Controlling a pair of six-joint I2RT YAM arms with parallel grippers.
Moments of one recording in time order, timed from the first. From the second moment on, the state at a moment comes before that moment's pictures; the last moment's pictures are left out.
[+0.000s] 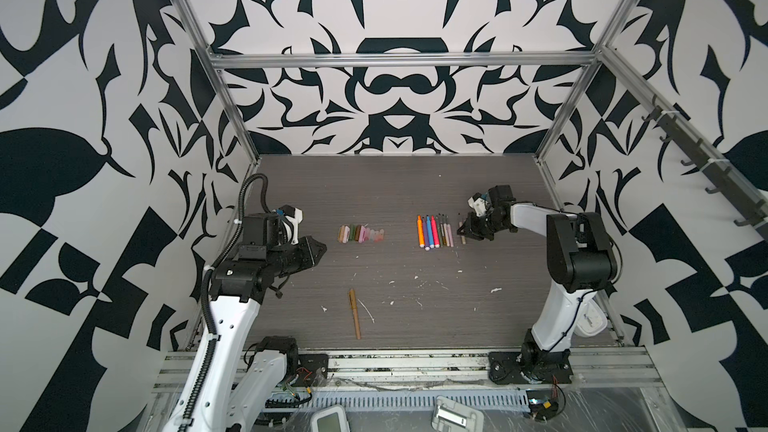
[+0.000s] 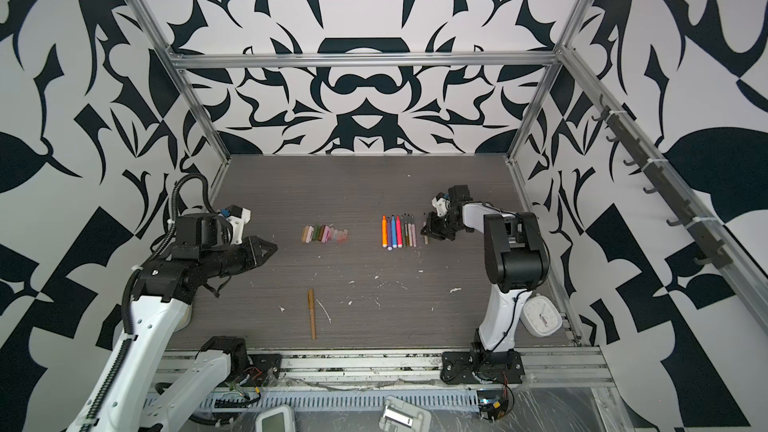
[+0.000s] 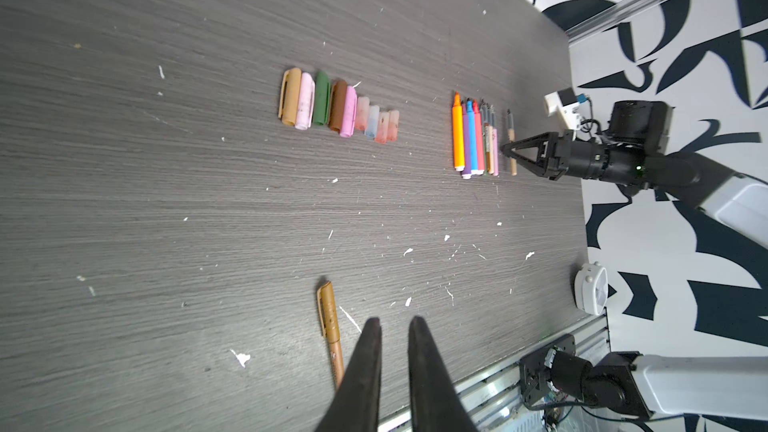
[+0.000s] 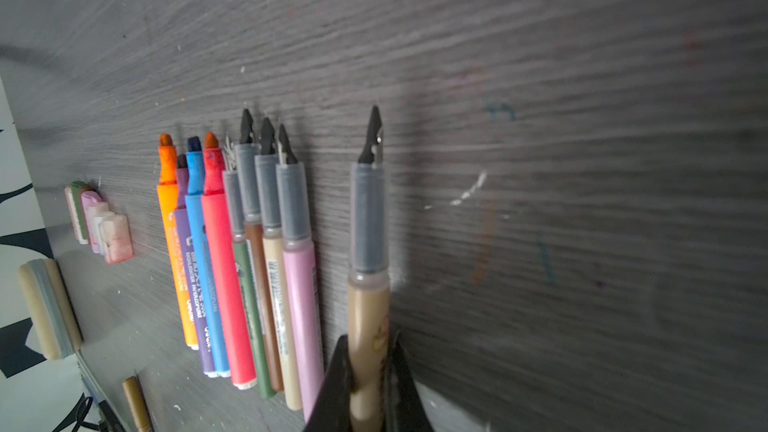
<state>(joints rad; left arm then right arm) -0.11 0.84 0.92 -0.93 0.46 -0.42 0.07 1.90 1.11 -0.42 -0.56 0.26</state>
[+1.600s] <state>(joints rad) -0.11 0.85 0.92 -0.93 0.46 -0.42 0.07 1.95 1.14 -0.41 -0.67 0.26</state>
